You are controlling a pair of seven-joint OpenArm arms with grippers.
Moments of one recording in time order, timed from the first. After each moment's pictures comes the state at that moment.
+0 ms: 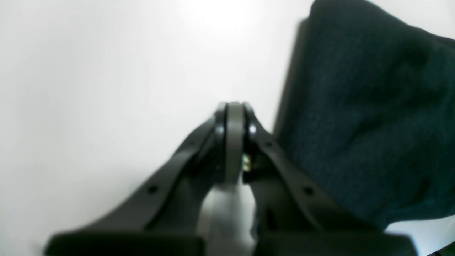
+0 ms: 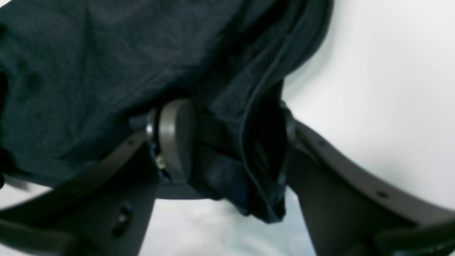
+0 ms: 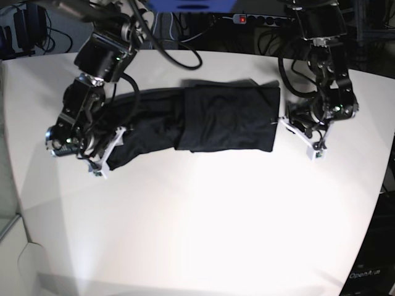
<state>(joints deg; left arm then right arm) 1.8 -7.0 -15.6 87.8 -17.4 -9.9 63.3 13.9 -9.0 31.1 84.1 -8.7 39.9 -79.8</state>
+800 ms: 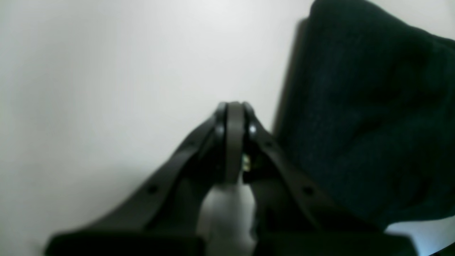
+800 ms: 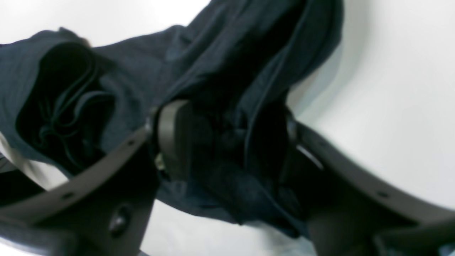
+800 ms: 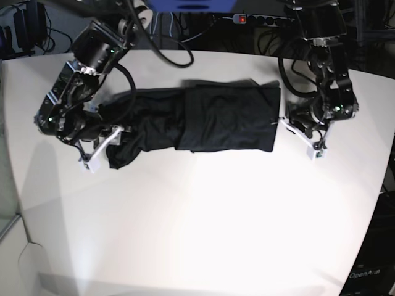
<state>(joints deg) 1.8 -6.9 -15.6 87.7 -17.4 -9.9 63.2 11.3 -8.7 39.7 83.8 15.4 39.9 -81.2</state>
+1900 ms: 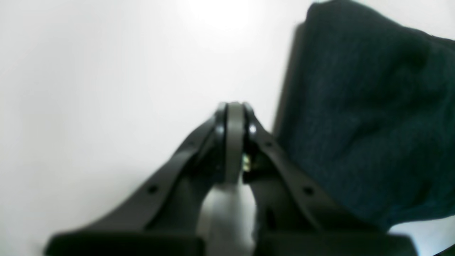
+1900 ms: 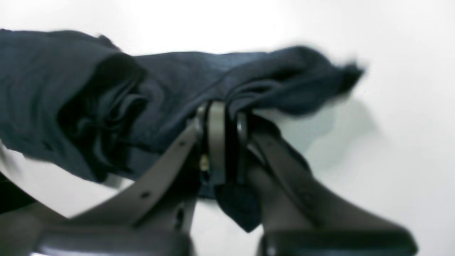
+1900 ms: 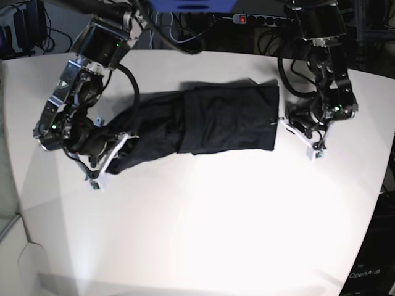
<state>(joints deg) 1.8 -6.8 -15.6 87.6 -17.0 -9.9 62.8 9.6 -9.0 27.6 99.1 14.0 39.9 -82.9</state>
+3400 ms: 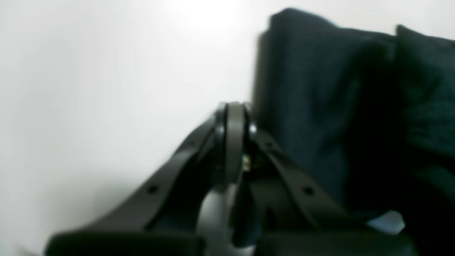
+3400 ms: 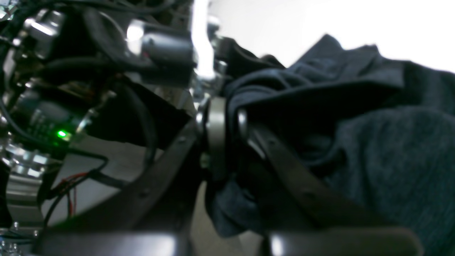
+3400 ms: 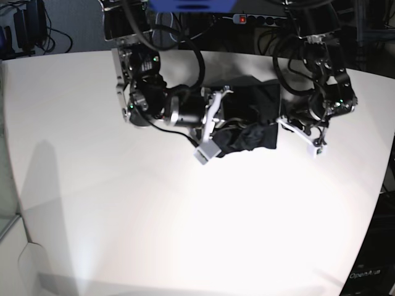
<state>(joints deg) 2.5 -3.6 -20.0 89.0 -19.4 -10.2 64.0 -0.4 -8.3 -7.6 86.2 47.6 39.9 -62.5</state>
